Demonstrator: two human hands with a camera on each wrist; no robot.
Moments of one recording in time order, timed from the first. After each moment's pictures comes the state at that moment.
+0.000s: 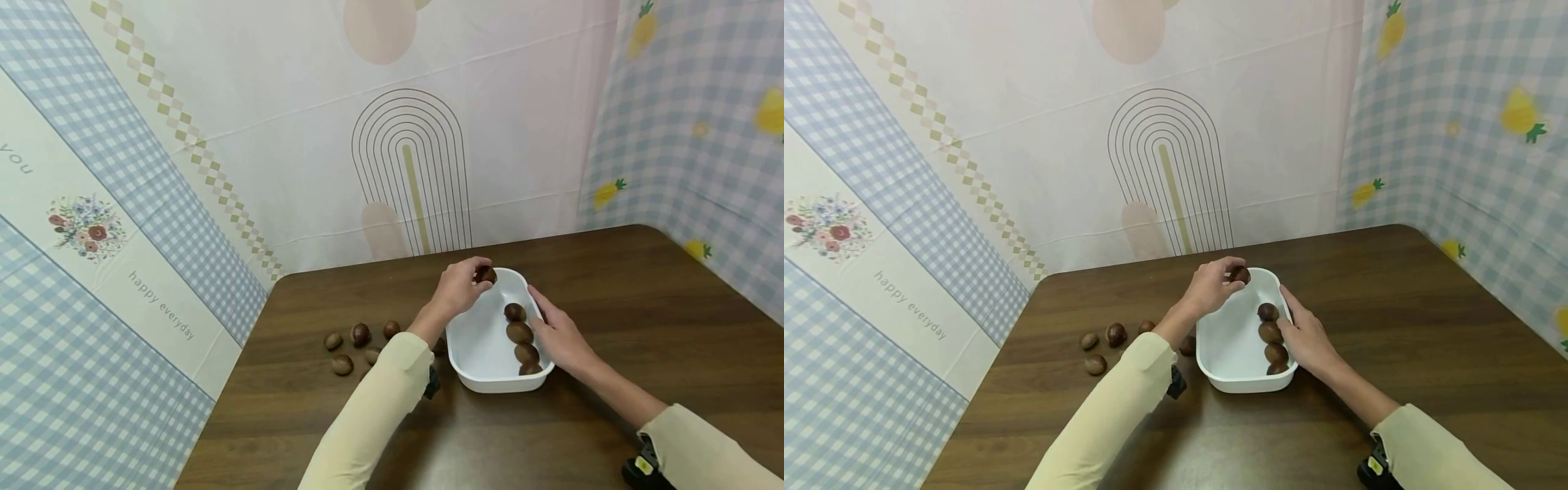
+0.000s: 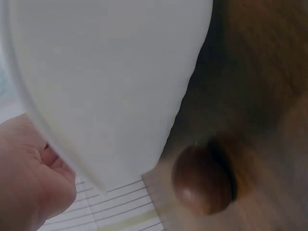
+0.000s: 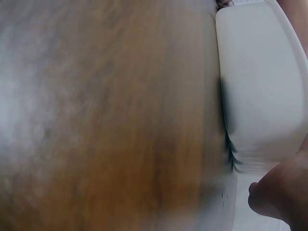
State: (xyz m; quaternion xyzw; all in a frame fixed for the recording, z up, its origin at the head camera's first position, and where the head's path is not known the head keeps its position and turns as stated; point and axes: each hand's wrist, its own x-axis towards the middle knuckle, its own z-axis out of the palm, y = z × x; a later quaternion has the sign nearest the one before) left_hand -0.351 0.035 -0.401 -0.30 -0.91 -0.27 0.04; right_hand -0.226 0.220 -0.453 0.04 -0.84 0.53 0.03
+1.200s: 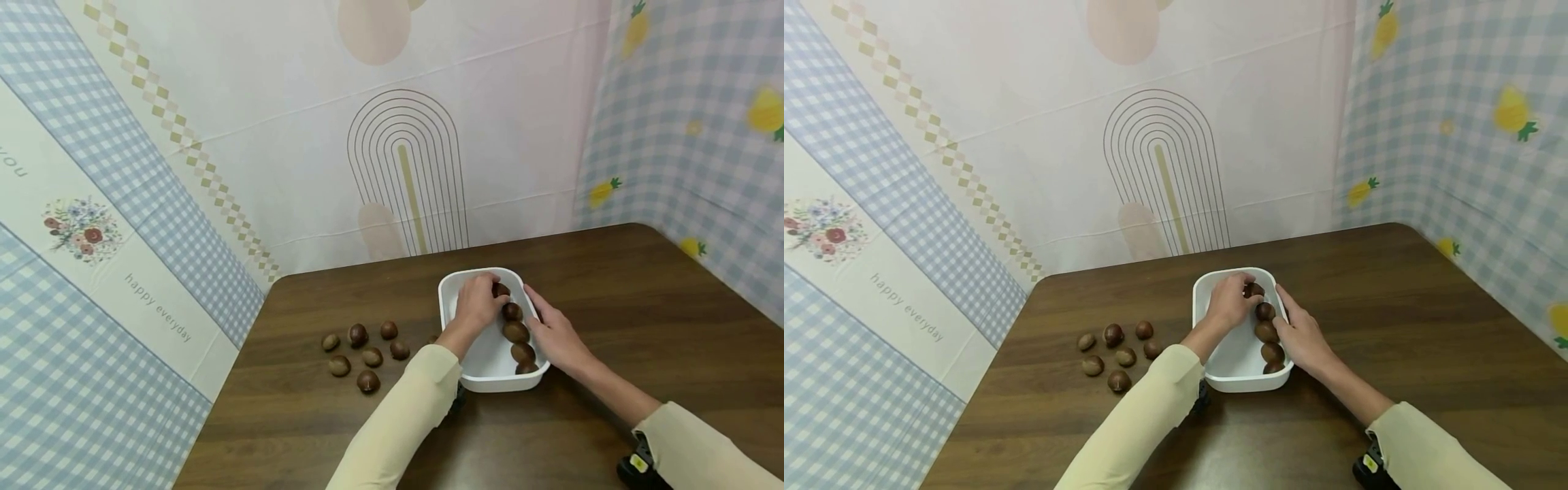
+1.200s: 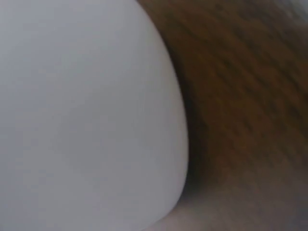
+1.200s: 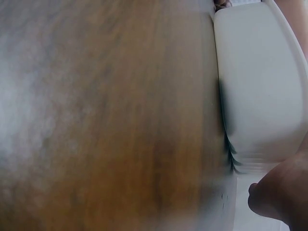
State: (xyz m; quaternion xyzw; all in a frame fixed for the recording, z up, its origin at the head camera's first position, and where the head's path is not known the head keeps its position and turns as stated) left_hand -0.326 0.080 -0.435 -0.20 -0.95 -0.24 0.07; right_hand -0.220 0.217 -0.452 0.04 -0.86 0.50 0.05
